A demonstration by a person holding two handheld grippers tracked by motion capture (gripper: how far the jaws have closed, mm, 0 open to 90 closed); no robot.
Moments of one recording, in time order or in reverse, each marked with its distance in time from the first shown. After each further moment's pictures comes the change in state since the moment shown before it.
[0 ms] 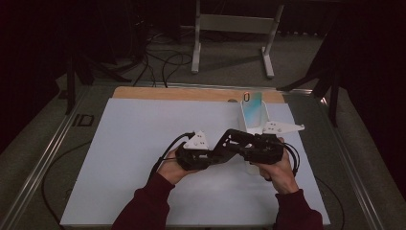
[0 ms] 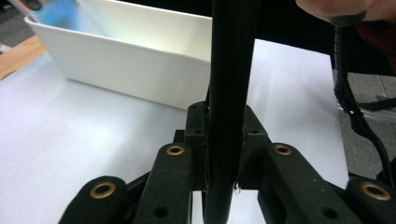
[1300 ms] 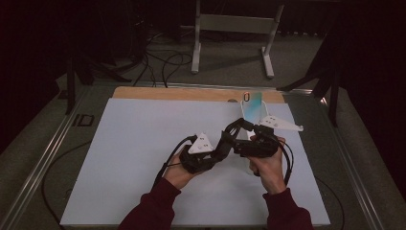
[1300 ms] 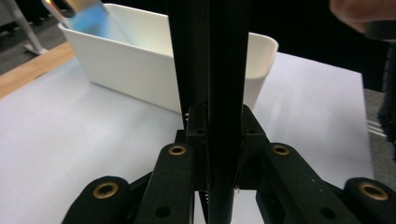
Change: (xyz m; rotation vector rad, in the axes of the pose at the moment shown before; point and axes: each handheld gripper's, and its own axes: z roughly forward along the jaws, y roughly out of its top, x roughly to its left) left arm -0.010 -0.002 0.011 -0.050 0.090 -0.061; right arm 0.014 0.014 0.014 -0.142 -0.255 0.091
